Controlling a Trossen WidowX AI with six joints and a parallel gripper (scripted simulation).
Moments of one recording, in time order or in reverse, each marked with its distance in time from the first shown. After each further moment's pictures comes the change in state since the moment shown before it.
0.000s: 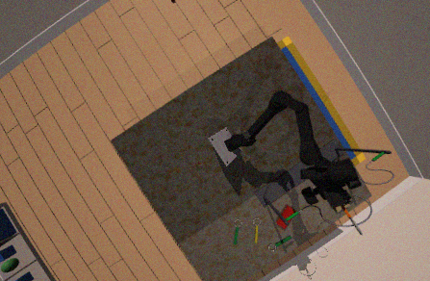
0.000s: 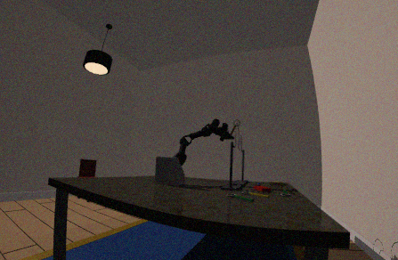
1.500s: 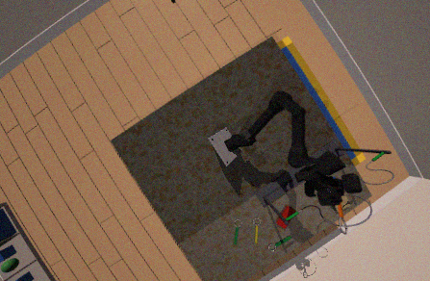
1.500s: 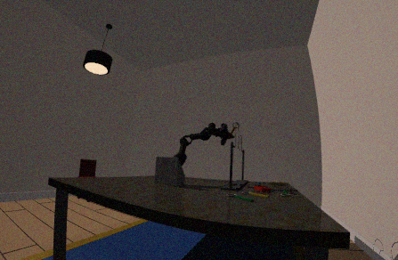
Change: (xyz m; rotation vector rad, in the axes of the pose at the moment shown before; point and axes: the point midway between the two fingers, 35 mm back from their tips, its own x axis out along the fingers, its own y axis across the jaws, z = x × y) arm -0.001 0.016 0.000 0.418 -0.046 0.239
